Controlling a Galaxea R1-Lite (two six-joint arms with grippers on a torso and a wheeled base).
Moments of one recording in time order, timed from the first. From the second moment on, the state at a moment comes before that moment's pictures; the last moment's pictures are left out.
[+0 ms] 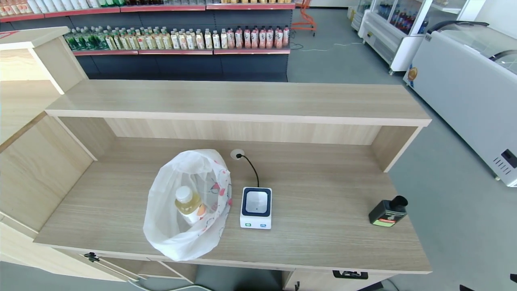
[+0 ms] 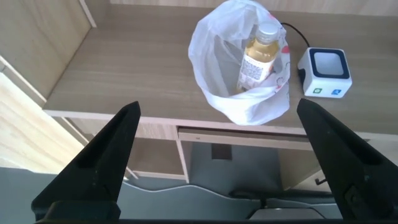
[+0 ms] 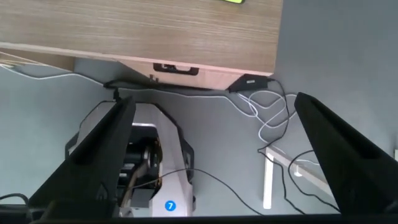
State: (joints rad) left arm 0.00 0.00 0.00 0.00 0.00 0.00; right arm -0.03 0.76 -0.21 -0.01 0.06 -0.11
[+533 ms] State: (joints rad) left arm 0.00 0.00 0.00 0.00 0.00 0.00; right arm -0.04 0.98 -0.33 -0.03 0.02 -0.26
